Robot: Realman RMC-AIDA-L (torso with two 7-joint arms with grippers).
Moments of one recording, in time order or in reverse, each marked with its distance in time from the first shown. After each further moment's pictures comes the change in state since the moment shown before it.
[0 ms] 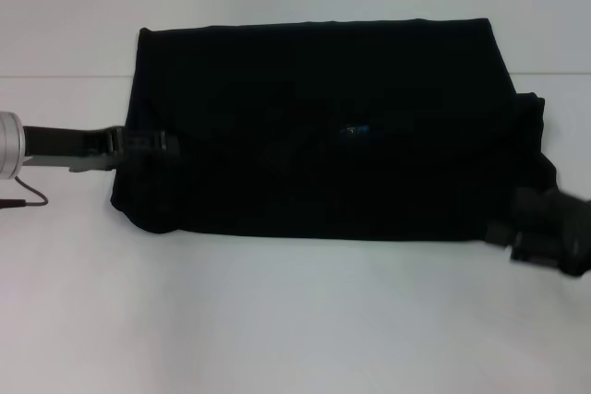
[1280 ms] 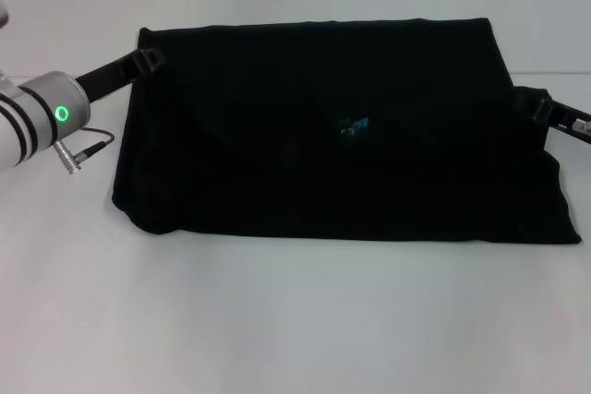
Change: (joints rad) left arm -0.109 -0.239 -0.426 -0.047 -0.155 -0.466 0.442; right arm 0.264 0.107 0.108 0.027 0.002 0.793 0.445
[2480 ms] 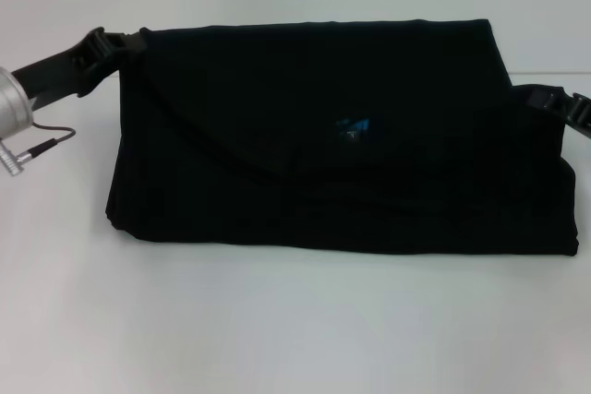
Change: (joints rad) left arm 0.086 0.106 -0.031 0.019 0.002 0.388 -0.232; right arm -0.084 -0.060 0.065 -0.037 -0.009 -0.361 0.125
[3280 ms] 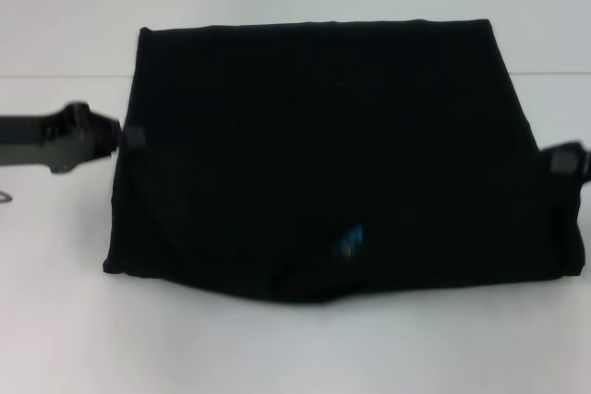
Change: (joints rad) left arm 0.014 0.149 -0.005 0.057 0.359 0.469 -0.299; right arm -0.034 -0.139 0.075 -0.121 -0.286 -0.632 0.279
